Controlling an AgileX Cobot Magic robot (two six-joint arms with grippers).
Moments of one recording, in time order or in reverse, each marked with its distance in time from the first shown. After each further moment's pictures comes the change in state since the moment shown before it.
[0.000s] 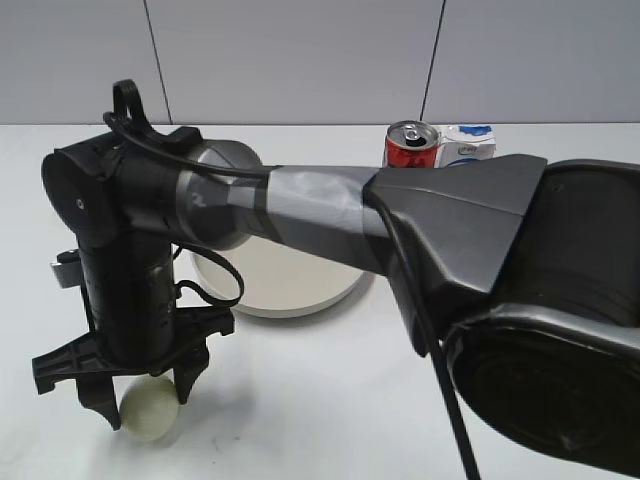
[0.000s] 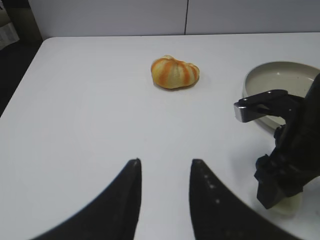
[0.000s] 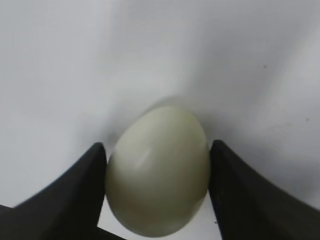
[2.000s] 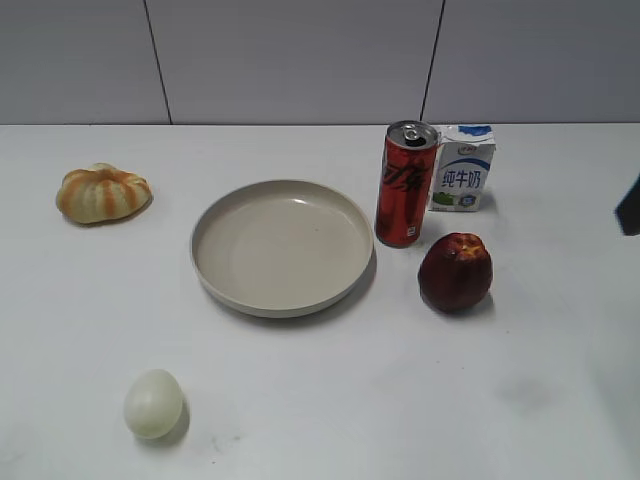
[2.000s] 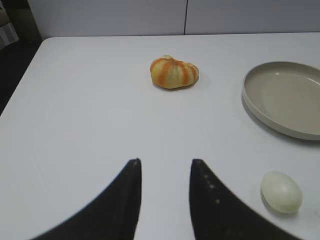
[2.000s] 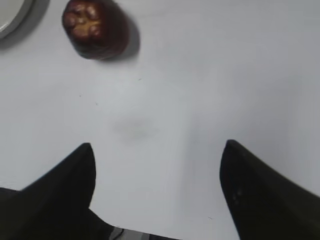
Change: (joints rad) left arm 0.000 0.000 0.000 0.000 0.000 0.000; right arm -0.887 -1.199 1.059 -0.081 -0.173 -0.557
